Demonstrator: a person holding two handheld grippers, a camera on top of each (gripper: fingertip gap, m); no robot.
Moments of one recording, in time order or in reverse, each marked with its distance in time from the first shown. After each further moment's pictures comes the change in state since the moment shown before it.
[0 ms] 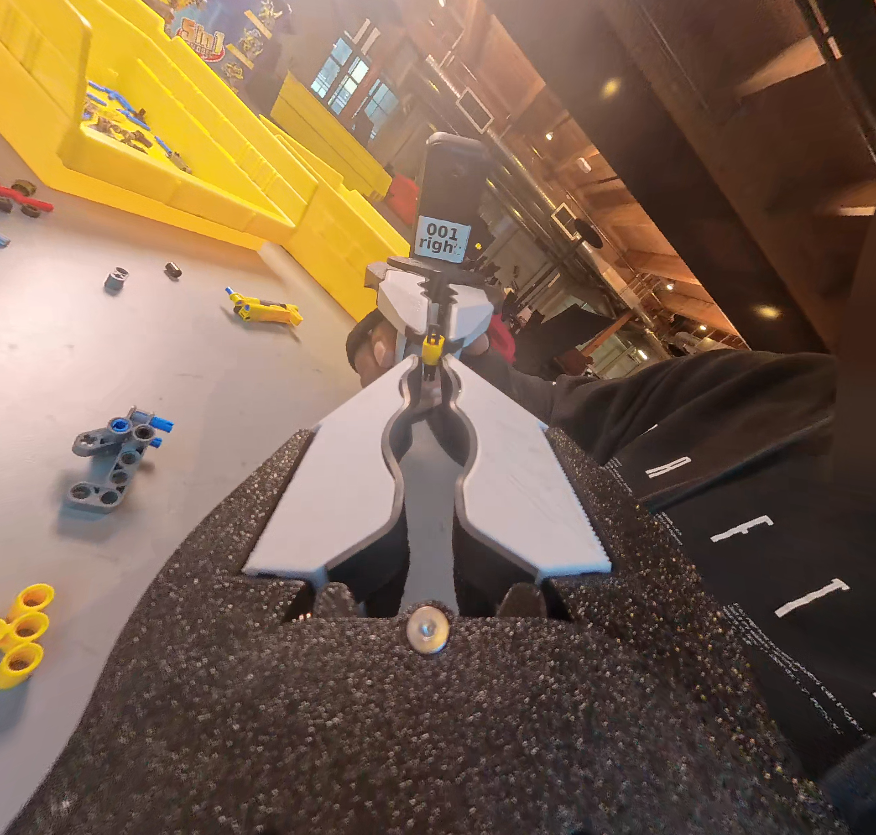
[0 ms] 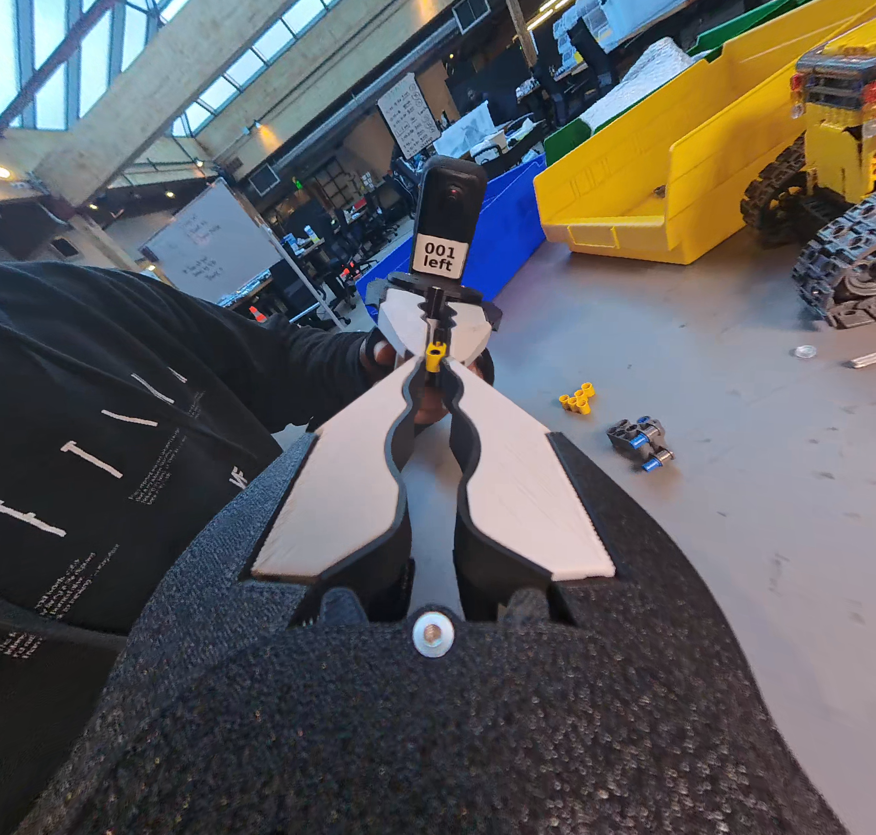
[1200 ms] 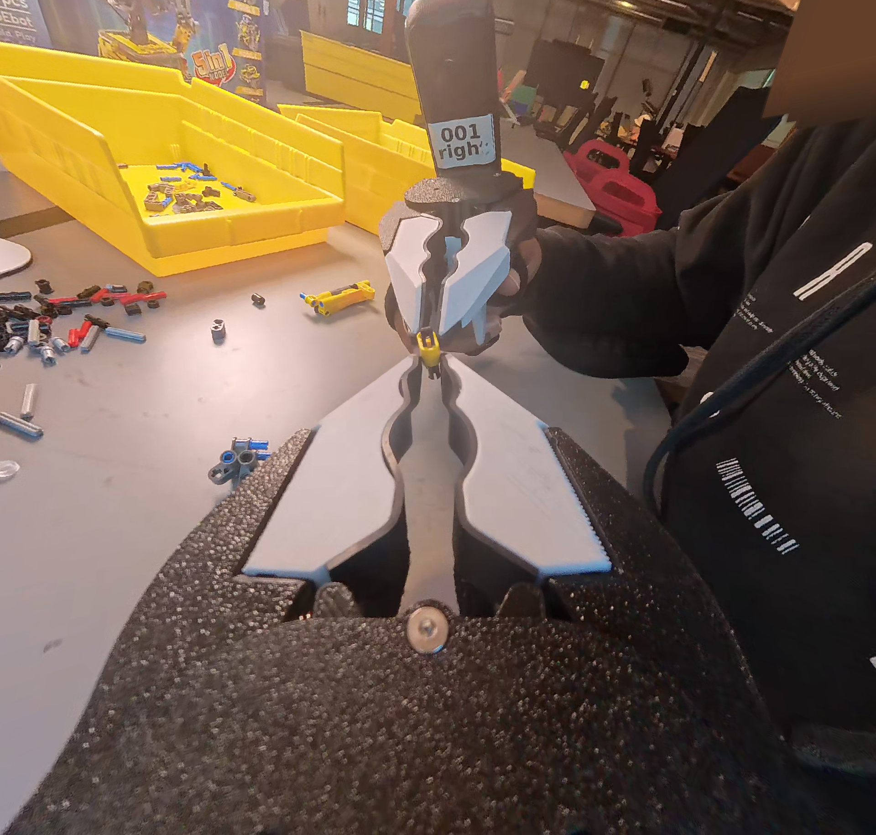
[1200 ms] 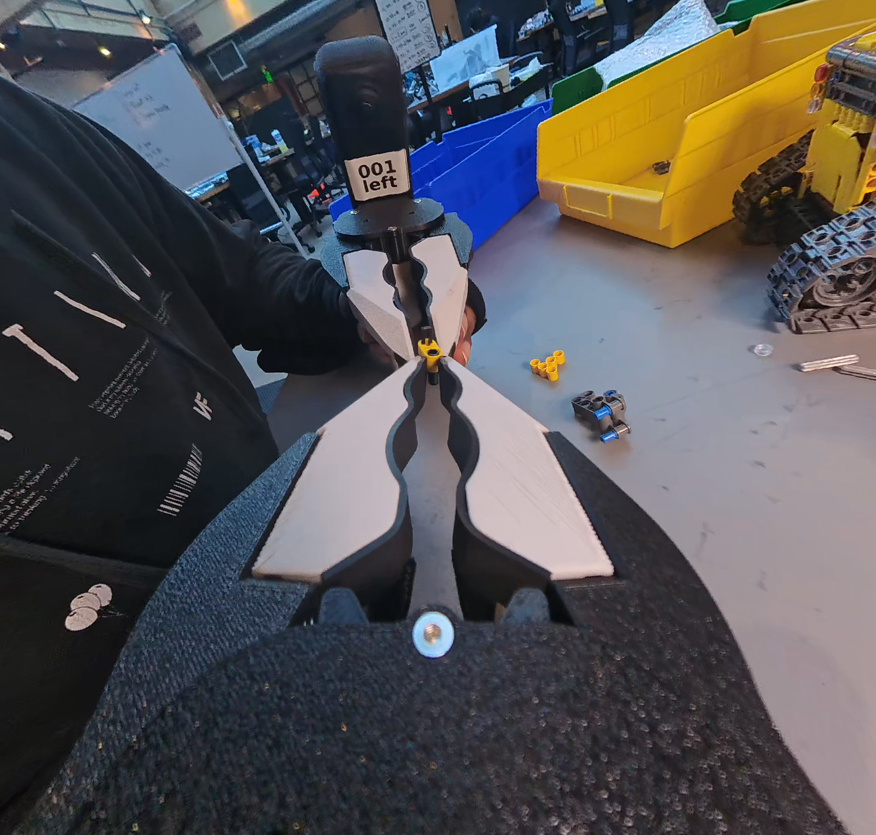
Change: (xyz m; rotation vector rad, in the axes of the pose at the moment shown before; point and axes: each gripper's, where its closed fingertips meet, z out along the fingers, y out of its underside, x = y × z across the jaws) left arm -0.014 0.024 0.005 -0.203 -0.174 0.512; right arm 0.008 0.023 -0.006 -0.129 0.024 -0.182
